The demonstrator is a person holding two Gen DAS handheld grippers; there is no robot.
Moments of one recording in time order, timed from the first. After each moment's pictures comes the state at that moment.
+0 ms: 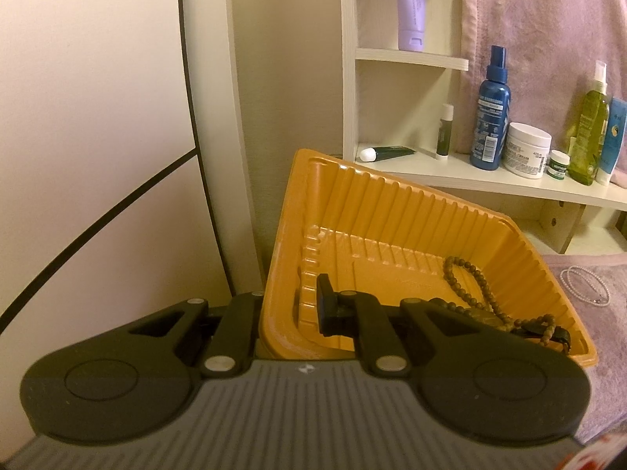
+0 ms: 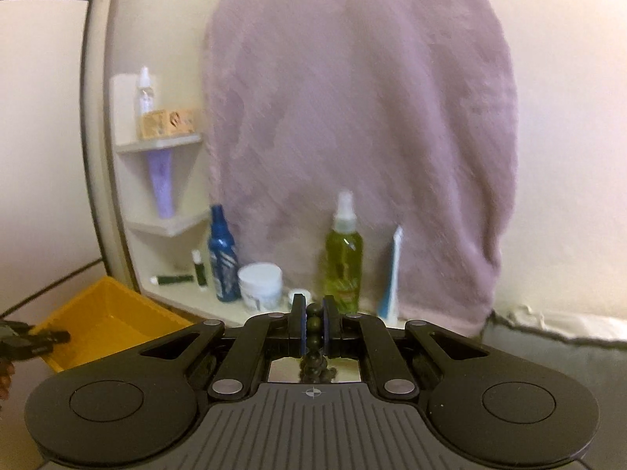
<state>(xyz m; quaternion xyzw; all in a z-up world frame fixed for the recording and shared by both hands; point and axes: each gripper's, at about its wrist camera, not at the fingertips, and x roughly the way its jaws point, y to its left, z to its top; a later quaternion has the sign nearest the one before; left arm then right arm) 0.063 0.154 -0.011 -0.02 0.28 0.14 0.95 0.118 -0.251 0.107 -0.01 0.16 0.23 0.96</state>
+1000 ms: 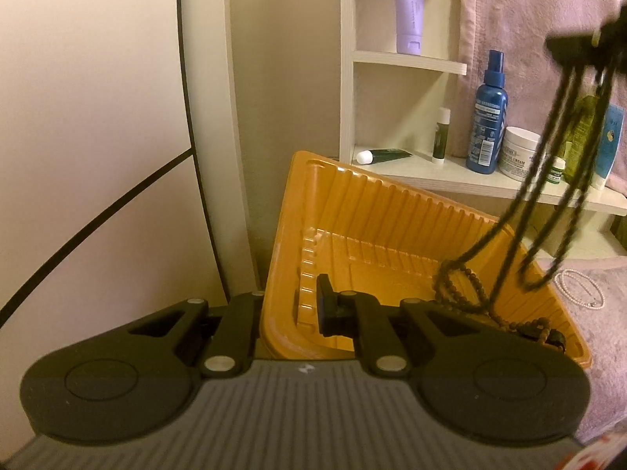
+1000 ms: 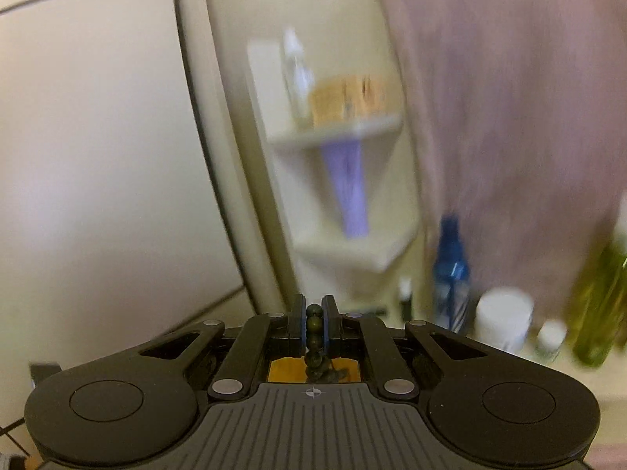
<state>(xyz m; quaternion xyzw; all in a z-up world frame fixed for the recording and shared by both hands) 0.062 0.156 -0.010 -0.02 0.28 0.14 0.95 0.174 -0.058 0.084 0.05 0.21 0.41 0.89</state>
